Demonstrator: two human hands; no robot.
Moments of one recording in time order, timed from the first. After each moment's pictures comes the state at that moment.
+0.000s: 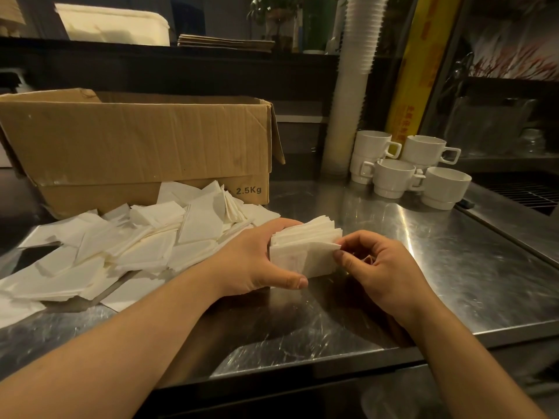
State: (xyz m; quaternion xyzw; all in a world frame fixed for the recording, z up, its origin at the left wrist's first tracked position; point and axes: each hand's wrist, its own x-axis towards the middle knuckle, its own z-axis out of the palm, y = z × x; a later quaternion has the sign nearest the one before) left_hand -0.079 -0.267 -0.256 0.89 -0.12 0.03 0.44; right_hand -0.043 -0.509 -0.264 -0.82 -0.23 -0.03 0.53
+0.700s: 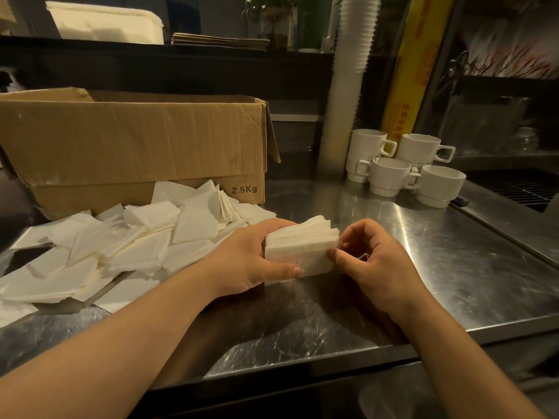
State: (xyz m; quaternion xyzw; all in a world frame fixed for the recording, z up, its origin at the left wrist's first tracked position) left_hand -0.076 -0.267 -0.259 0.89 -0.11 0.04 0.44; right_hand -0.041 -0.508 -0.264 -0.82 -0.21 -0.06 0.54
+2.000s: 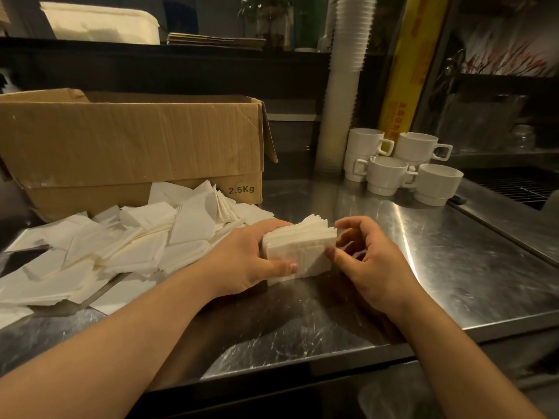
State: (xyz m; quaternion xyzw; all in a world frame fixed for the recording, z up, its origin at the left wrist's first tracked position) left_hand -0.076 -0.270 -0.257 0.90 -0.09 0.06 0.42; right_hand -0.038 -0.506 -0.262 -0.83 -0.21 -0.06 0.51
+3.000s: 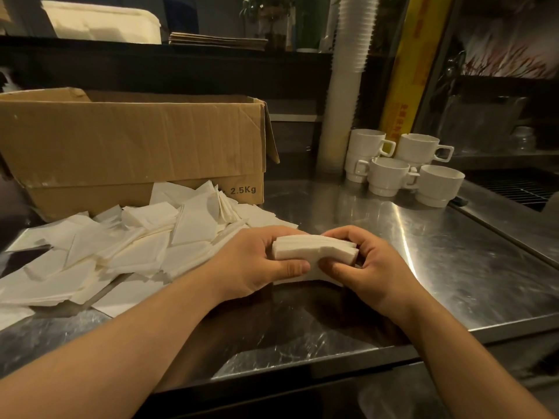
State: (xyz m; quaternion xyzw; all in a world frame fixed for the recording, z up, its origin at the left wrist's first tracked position) left_hand -0.078 -0.273 -0.259 0.89 -0.13 0.06 0.43; right_hand -0.045 -0.507 -0.260 -0.79 -0.28 0.03 0.55
